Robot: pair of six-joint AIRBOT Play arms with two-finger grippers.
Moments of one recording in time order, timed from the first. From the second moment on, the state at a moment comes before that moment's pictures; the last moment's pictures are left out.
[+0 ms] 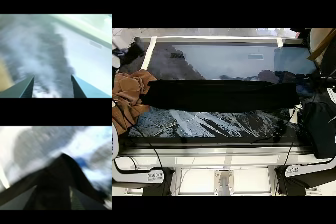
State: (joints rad) left arm 0.14 -1.45 1.58 1.40 -0.54 -1.62; right arm -0.56 -1.60 1.47 -1.03 0.97 1.52
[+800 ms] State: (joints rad) left arm -0.43 -1.55 1.58 1.41 -0.52 -1.30; right arm -0.69 -2.12 1.90 -0.80 1.36 1.26
